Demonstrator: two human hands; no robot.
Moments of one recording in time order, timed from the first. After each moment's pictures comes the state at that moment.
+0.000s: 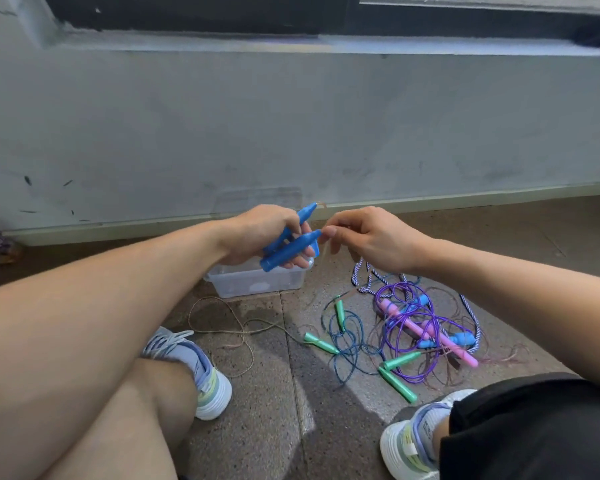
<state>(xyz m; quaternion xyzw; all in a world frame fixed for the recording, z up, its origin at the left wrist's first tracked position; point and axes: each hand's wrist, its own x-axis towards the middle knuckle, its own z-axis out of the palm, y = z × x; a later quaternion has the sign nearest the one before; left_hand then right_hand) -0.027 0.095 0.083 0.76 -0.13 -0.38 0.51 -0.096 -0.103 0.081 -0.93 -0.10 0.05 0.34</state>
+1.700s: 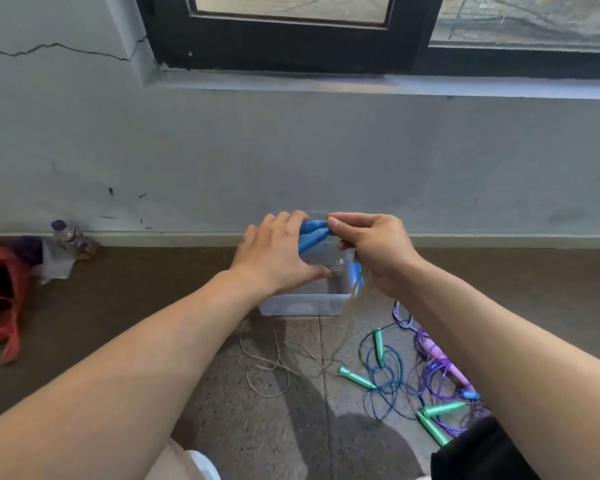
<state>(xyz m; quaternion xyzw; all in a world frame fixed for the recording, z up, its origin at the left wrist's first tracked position) -0.021 0.153 0.096 0.97 -0.18 0.03 0.15 -0.043 -0.009 0.103 -0.71 0.13 -0.03 0.69</state>
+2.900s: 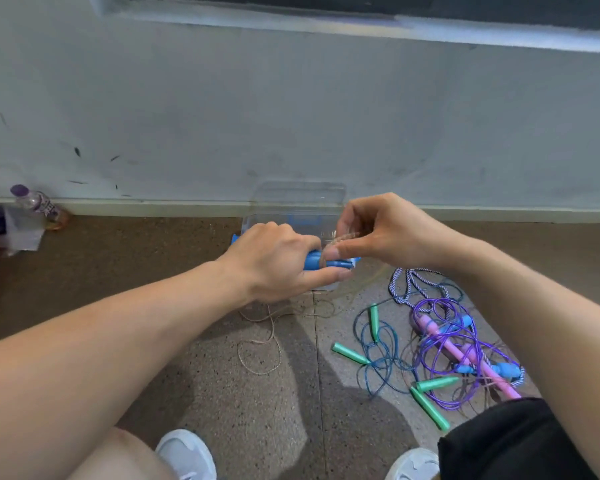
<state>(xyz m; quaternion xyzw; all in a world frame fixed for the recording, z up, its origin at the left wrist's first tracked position) -0.020 0.161 0.059 0.92 -0.38 0.06 0.09 -0.042 -0.044 0.102 -0.89 -0.10 0.12 0.42</state>
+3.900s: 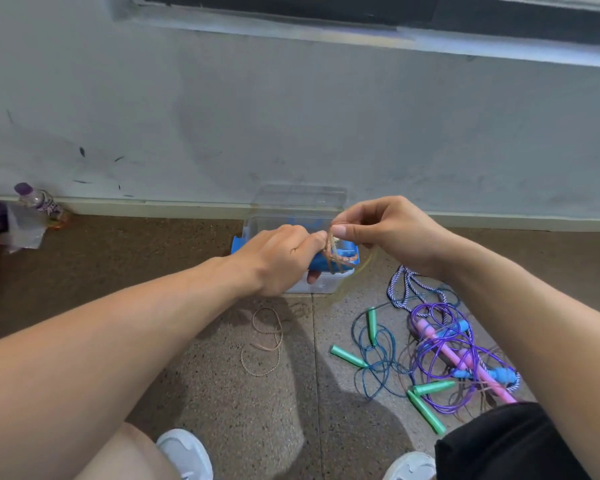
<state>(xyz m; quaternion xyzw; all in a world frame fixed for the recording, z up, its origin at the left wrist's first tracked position) -0.023 0.158 0.073 0.90 -0.33 -0.12 0.25 -0.038 -0.047 0.092 -0.82 -0.04 0.12 0.56</state>
